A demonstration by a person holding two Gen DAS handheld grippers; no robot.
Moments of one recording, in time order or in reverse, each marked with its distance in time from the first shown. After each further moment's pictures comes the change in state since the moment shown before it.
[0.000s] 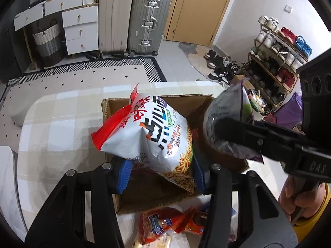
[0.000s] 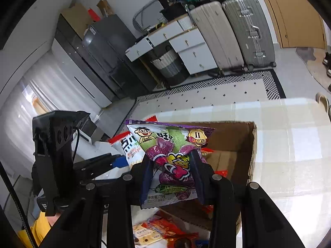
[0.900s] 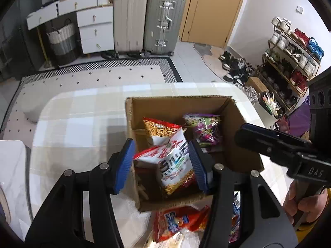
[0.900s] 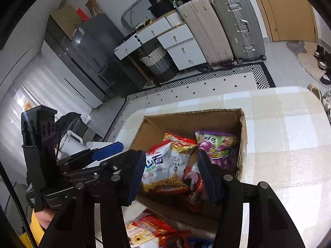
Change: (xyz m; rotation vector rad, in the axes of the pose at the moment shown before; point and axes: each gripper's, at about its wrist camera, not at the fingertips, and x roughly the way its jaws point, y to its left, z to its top) left arm 0.010 0.022 0.001 -0.031 -0.027 0.111; right arm 0.003 -0.009 -0.013 0.043 0.005 -0.057
